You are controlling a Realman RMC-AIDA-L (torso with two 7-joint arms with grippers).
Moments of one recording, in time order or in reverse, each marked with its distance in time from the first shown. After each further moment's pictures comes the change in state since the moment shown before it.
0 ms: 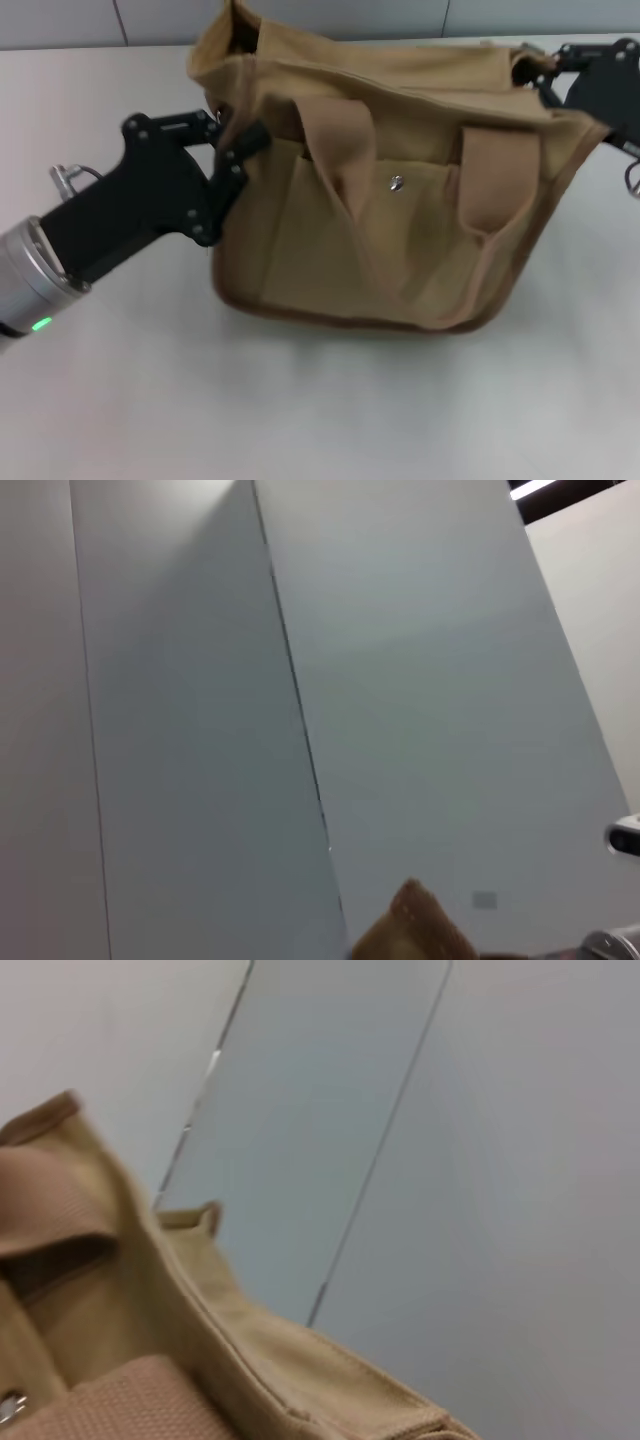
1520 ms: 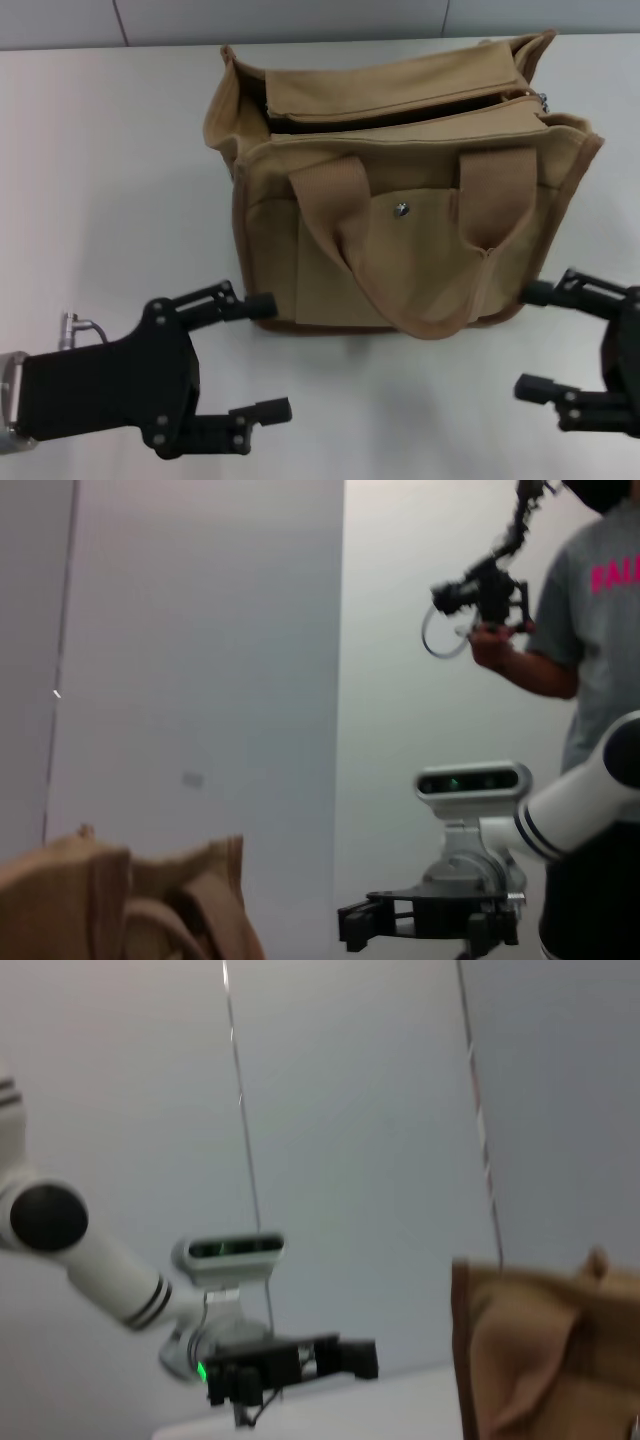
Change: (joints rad) left arm 0.184 0.029 0.235 0.236 0.122 0.170 -0.321; right arm -0.216 -0.021 0.011 -0.015 -0.307 -0.550 0.355
